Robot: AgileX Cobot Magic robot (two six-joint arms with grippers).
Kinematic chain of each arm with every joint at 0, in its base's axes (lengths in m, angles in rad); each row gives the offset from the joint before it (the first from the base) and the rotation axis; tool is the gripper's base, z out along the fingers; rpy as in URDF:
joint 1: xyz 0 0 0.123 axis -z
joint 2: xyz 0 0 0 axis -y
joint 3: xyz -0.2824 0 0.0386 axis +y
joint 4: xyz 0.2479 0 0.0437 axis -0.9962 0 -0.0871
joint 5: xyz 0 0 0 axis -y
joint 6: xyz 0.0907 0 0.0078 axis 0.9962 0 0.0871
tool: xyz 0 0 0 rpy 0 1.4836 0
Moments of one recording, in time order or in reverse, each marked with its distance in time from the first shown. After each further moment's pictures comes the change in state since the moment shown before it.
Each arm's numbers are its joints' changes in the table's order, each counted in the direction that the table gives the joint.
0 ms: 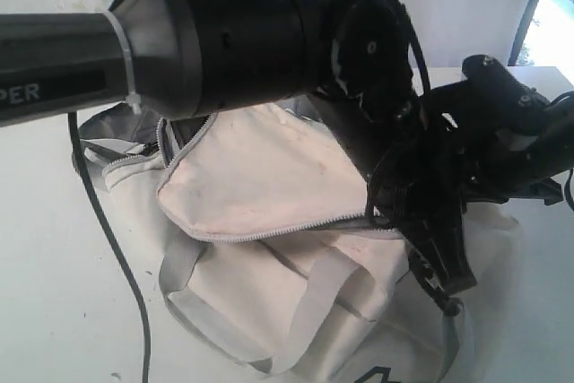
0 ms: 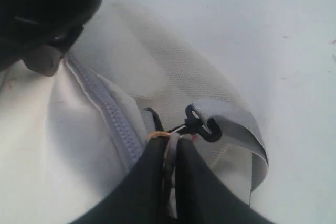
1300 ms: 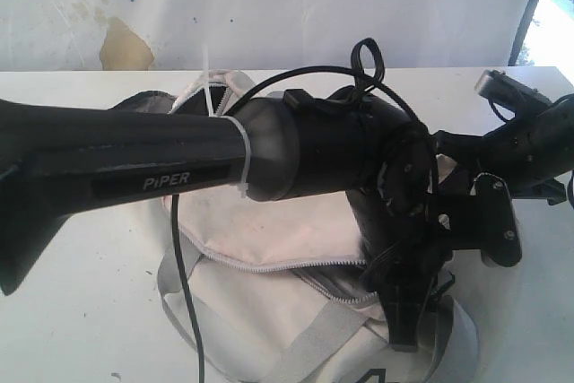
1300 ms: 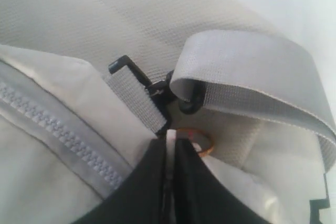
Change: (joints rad) left arm 0.018 -0.192 0.000 -0.114 0.032 0.237; right arm 0.002 -0.007 0.000 0.015 0.010 0.000
